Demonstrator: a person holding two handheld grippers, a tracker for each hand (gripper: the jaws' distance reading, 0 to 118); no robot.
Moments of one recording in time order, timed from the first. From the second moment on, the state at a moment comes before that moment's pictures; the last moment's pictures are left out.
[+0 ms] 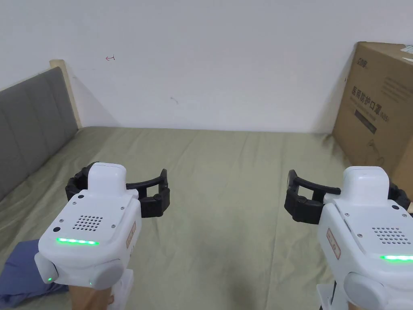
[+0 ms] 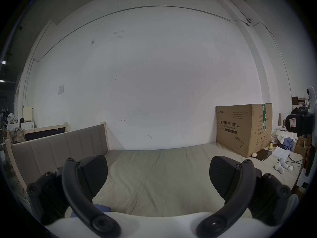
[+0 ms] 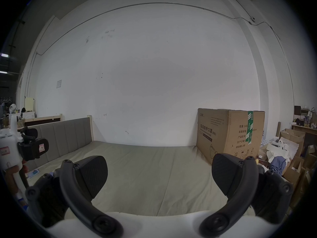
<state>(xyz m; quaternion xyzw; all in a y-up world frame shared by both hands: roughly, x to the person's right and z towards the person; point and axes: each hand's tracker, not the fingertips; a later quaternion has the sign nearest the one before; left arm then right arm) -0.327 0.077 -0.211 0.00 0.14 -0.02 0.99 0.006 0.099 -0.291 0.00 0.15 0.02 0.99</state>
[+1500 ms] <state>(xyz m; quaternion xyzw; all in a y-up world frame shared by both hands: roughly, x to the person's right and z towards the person) -0.326 0.077 -0.209 0.00 0.14 -0.03 0.99 0.003 0.104 -0.289 -0.01 0.14 0.01 0.99</state>
